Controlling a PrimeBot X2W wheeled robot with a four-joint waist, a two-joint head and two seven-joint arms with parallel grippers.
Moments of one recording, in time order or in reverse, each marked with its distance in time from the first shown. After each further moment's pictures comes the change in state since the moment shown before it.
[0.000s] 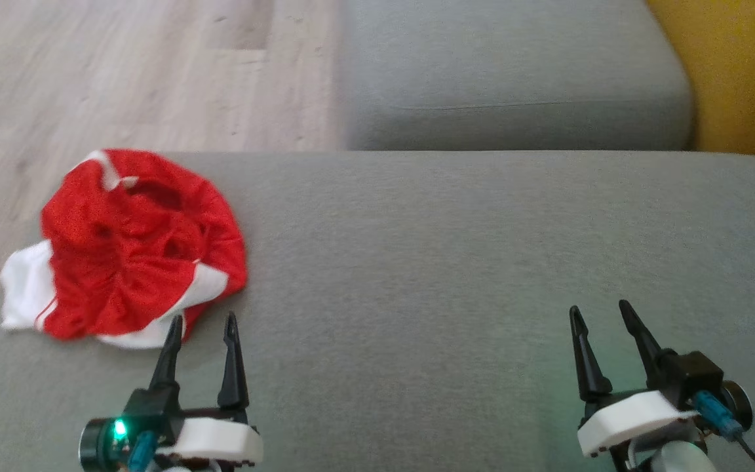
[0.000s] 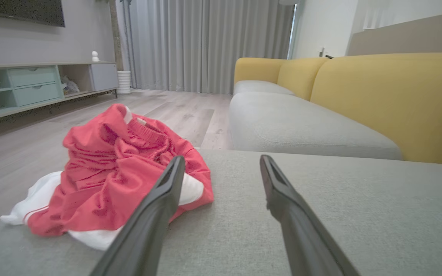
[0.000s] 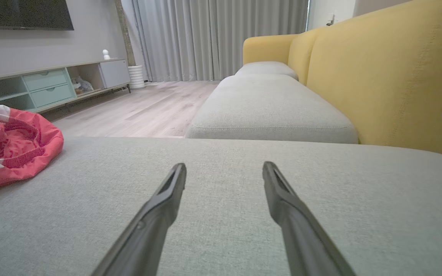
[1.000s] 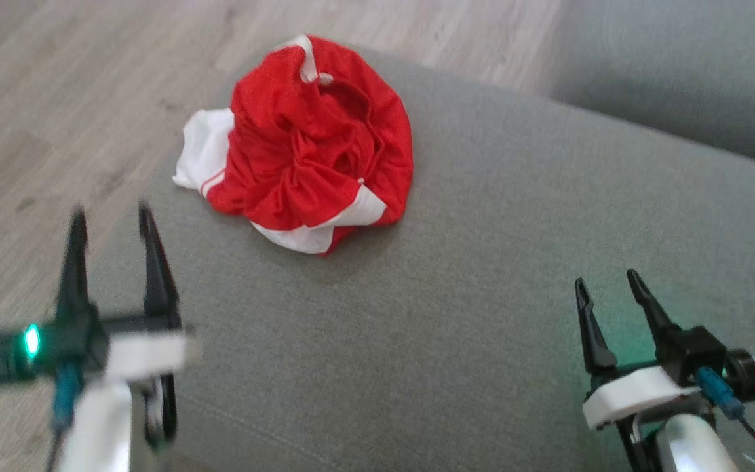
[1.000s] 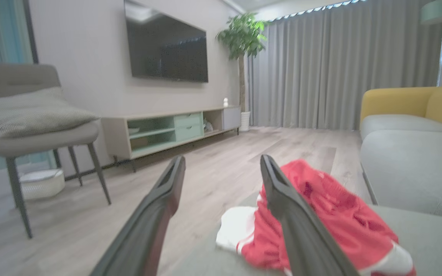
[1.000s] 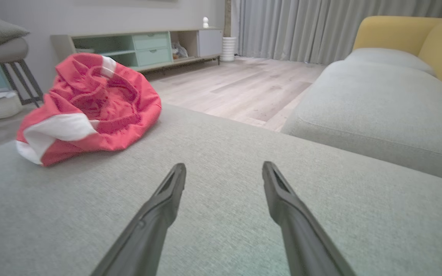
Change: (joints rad) left arm -0.134 0.012 0.165 -0.181 0.107 0.006 -0.003; right arm -0.048 0.000 -0.027 -0.024 -0.083 0.000 0.000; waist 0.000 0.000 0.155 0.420
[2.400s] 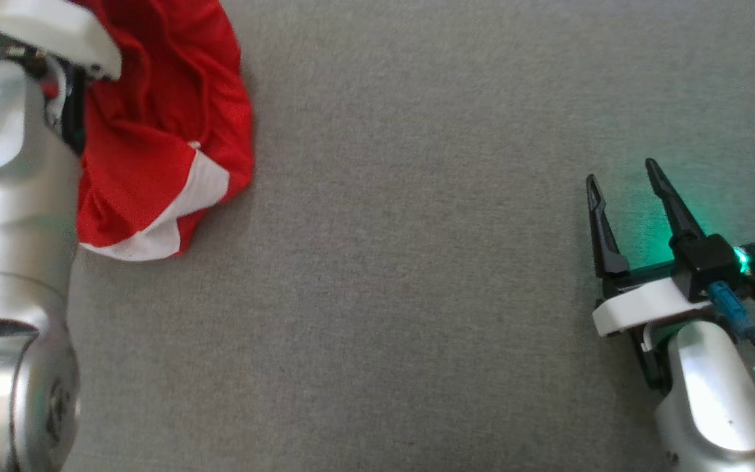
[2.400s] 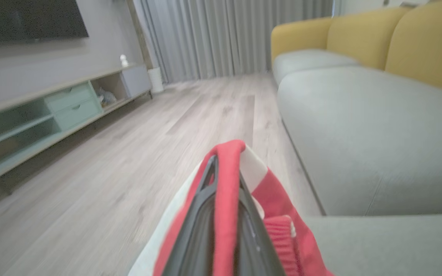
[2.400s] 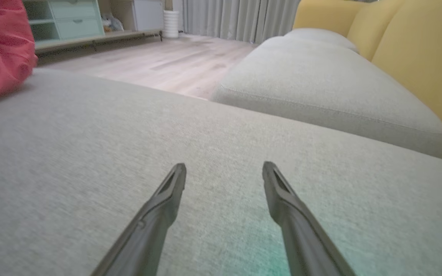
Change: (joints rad) left arm -1.062 0.139 -0.067 1.034 -0.034 -0.175 0.018; right arm -0.218 -0.052 -0.003 -0.030 -0.117 0.000 -0.010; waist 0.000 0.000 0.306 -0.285
